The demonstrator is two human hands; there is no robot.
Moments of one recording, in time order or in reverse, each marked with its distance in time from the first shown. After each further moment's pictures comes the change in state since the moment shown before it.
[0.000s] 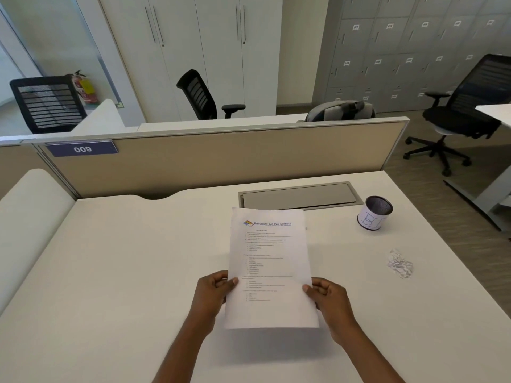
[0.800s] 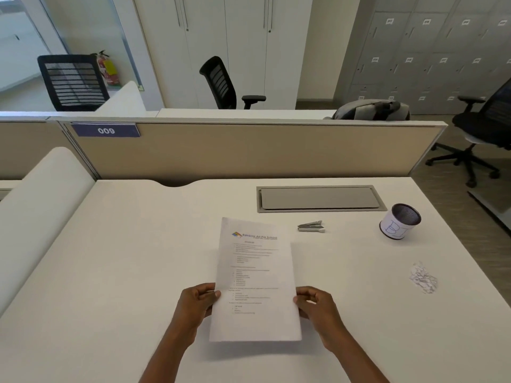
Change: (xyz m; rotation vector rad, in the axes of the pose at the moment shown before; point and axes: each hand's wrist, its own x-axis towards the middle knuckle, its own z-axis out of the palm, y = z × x) left_hand -0.007 -0.028 -0.074 -0.003 0.125 -0.137; right_hand 0.016 0.024 0.054 -0.141 -0.103 0.093
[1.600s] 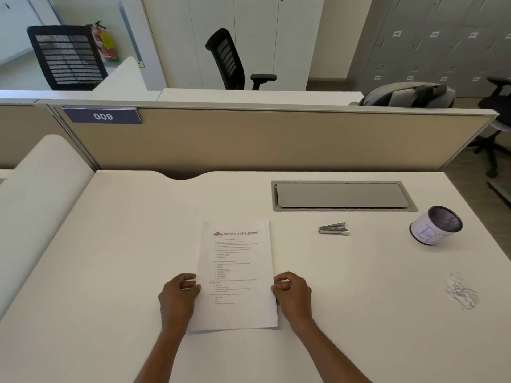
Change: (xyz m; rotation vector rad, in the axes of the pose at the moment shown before) left_hand 0.070 0.008 -0.055 0.341 0.473 0.045; right_hand 0.064 -0.016 0.118 -0.312 0.156 -0.085
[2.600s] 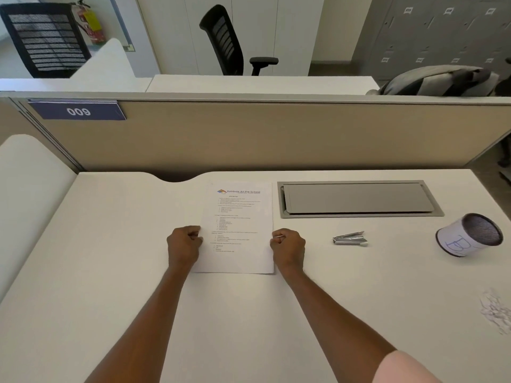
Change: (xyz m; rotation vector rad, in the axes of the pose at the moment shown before) left_hand 0.156 0.081 0.047 0.142 -0.046 0.202; right_hand 0.139 -0.075 0.055 -0.054 0.144 -0.066
